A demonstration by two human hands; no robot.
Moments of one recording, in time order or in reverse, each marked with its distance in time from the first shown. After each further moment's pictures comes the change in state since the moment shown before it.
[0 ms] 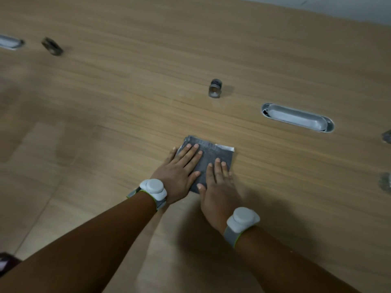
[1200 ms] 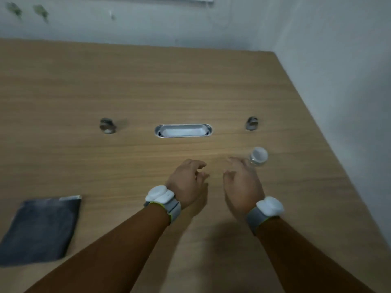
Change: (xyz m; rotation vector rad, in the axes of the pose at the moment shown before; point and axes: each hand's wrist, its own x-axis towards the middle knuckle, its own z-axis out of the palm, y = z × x) left_hand 0.119 0.271 -0.090 -0.629 -0.018 0.093; right_hand -0.121 0.218 -0.177 0.353 0.403 0.505
